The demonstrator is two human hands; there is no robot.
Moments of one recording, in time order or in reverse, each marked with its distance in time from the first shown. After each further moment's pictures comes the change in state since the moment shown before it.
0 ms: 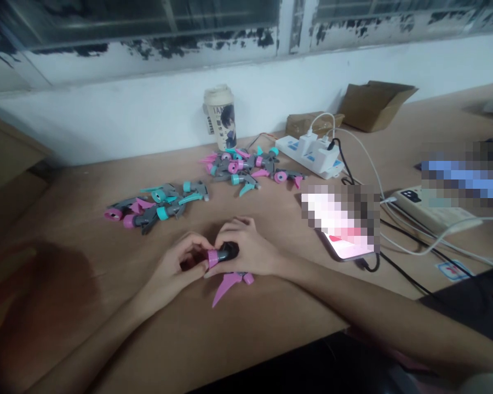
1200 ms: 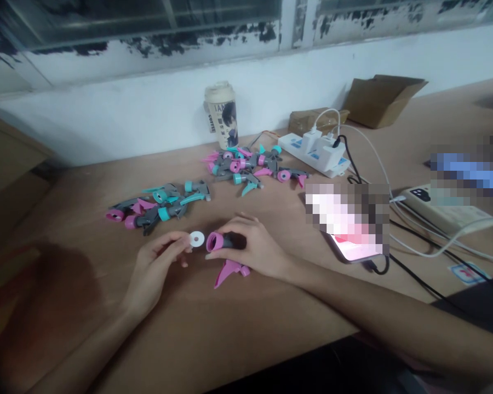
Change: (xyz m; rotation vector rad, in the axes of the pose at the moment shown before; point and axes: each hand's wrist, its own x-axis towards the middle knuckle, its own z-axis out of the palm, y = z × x) left_hand 0.002 0.003 -0.009 -0.251 0.356 -0.169; right_hand 0.000 -0.004 -0.001 0.145 0.218 0.027
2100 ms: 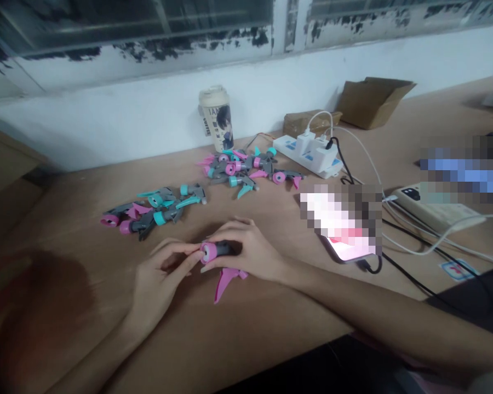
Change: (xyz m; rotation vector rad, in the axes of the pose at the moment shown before) left_hand -0.012 -0.010 0.007 0.243 0.011 0.248; right_hand -0.002 0.003 0.002 0.040 -0.001 -0.071
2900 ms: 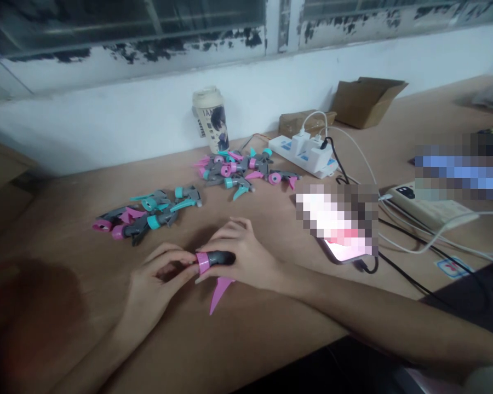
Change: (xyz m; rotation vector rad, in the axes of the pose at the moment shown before) left_hand 0.003 -0.005 -0.003 0.151 -0.067 0.095; right_hand 0.000 -0.008 -0.001 -0.215 -0.016 -0.065
